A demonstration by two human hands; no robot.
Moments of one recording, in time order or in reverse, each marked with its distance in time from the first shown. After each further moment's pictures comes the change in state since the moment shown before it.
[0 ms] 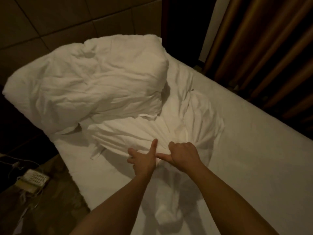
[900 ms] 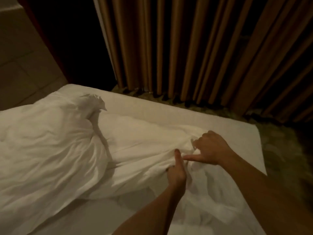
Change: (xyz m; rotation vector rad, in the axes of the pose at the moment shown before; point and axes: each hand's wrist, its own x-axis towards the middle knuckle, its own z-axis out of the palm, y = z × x) left_hand -0.576 -0.114 0.262 -0.020 -0.689 0.112; right_hand -0.551 0.343 -0.125 -0.223 -0.007 0.372
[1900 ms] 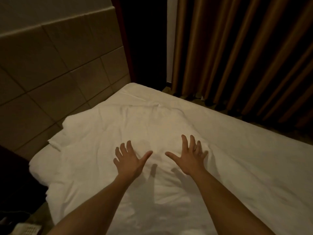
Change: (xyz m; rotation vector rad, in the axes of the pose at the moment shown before) left_hand 0.194 0.128 -0.572 0.934 0.641 0.442; right_hand 0.296 -0.444 -0.026 0.546 -0.087 0.300
